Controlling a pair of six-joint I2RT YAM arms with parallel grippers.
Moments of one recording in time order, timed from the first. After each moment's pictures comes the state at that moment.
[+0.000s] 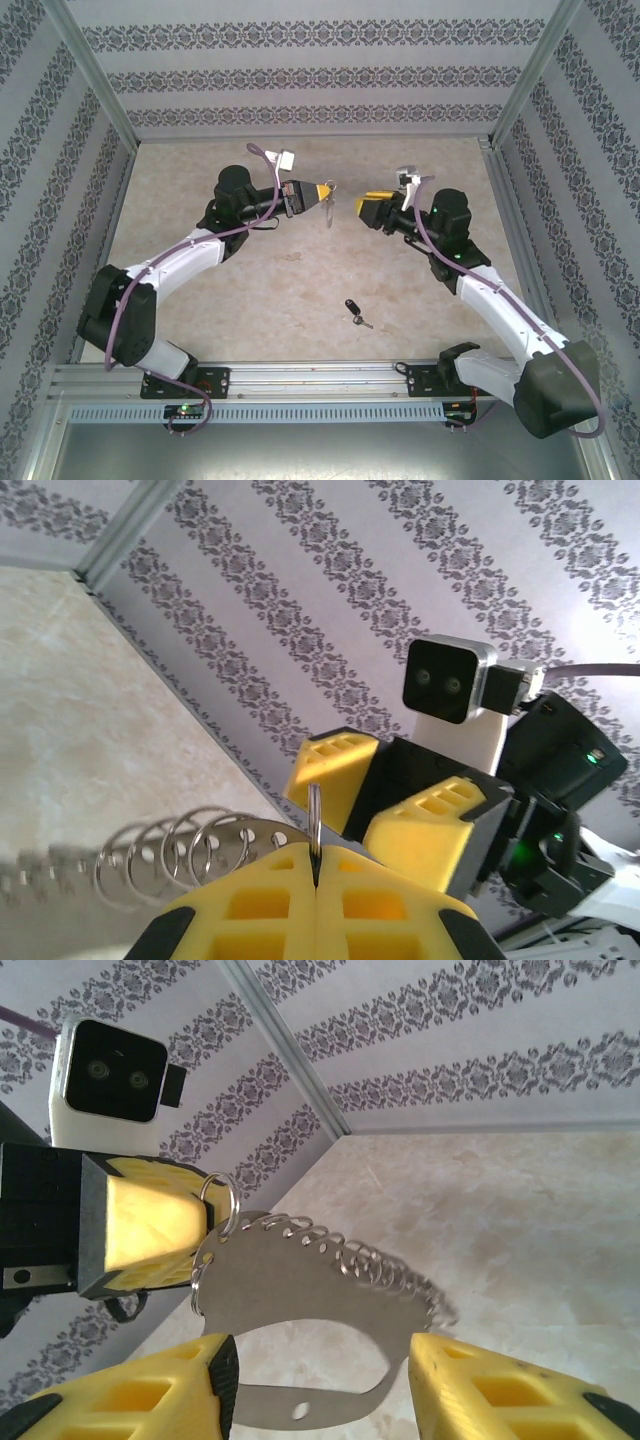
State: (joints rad) left arm -0.44 1.50 0.99 0.52 0.78 -0.80; right arm 0.33 1.09 0.72 0.24 -0.59 0.50
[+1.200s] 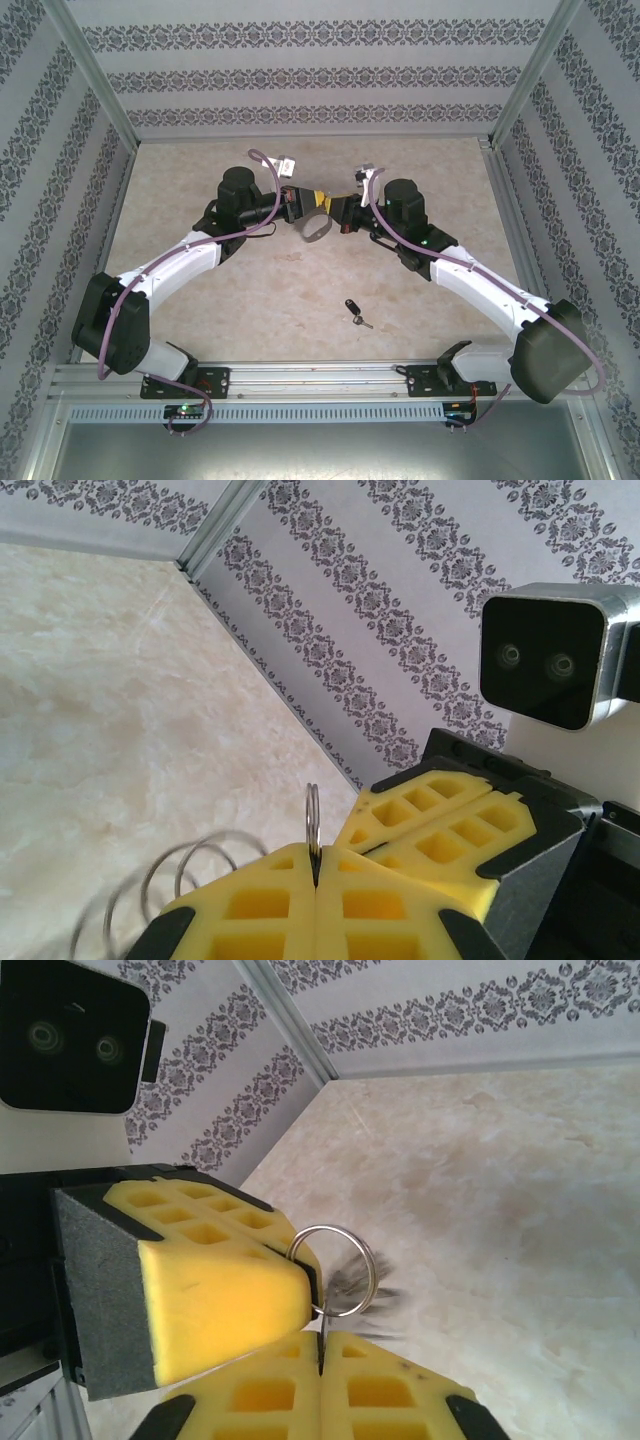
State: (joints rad) left arm -0.46 1.46 0.99 0.30 0.66 -0.63; right arm 0.56 1.27 0.91 0.10 -0.36 0.49
